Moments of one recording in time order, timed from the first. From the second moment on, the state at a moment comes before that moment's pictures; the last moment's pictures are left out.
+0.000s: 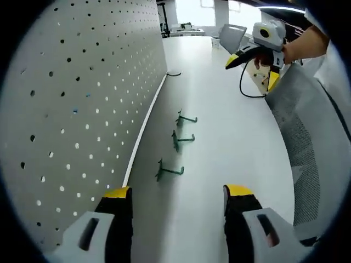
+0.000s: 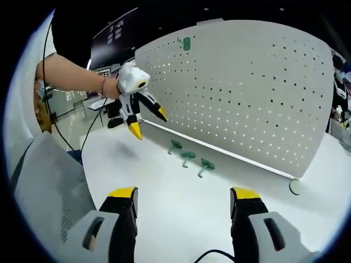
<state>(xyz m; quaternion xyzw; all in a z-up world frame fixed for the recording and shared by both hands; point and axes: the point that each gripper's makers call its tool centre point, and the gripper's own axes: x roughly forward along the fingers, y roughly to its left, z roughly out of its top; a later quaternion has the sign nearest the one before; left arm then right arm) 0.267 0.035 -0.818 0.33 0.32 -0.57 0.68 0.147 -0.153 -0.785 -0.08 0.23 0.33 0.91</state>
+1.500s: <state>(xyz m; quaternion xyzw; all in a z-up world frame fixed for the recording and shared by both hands) 0.274 0.014 -0.882 0.45 0.36 -0.63 0.52 0.141 -0.167 -0.788 -0.07 0.24 0.31 0.92</state>
